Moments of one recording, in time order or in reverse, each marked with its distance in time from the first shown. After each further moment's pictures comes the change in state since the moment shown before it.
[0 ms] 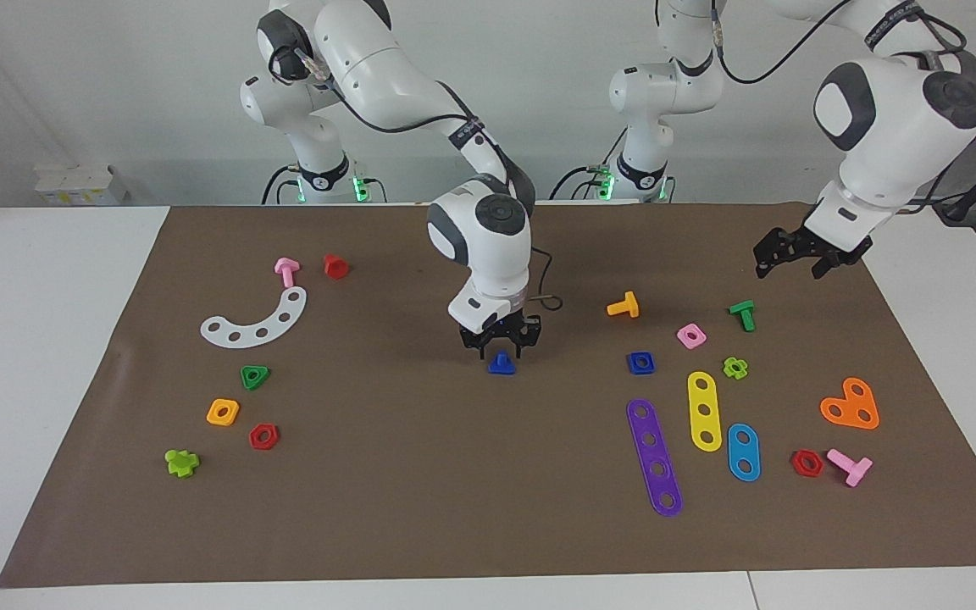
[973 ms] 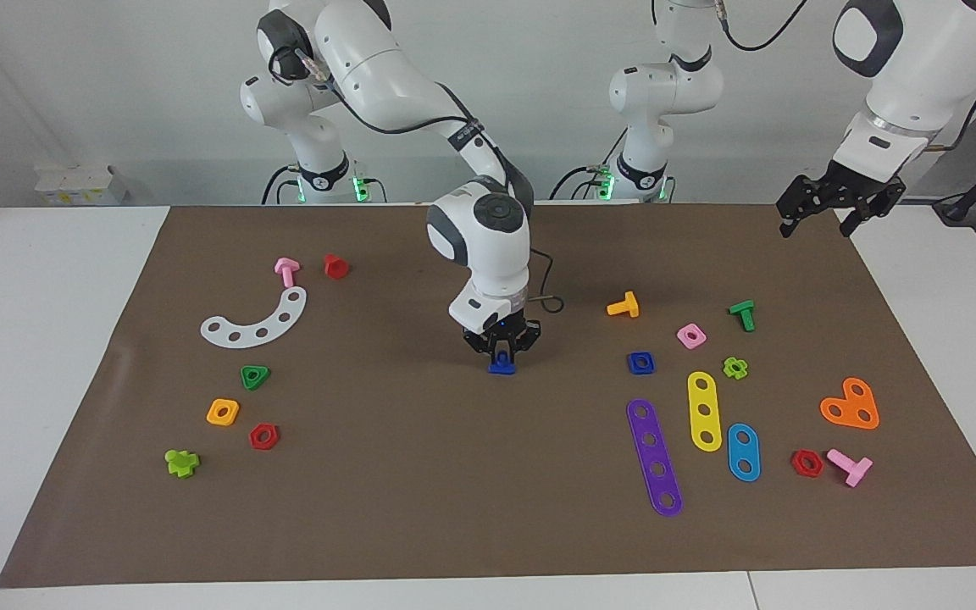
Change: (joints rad) left arm 0.000 -0.092 0.008 0.007 0.016 -0.028 0.000; right arm 0.000 0.000 -0.002 -0.013 -0.008 0.056 0.000
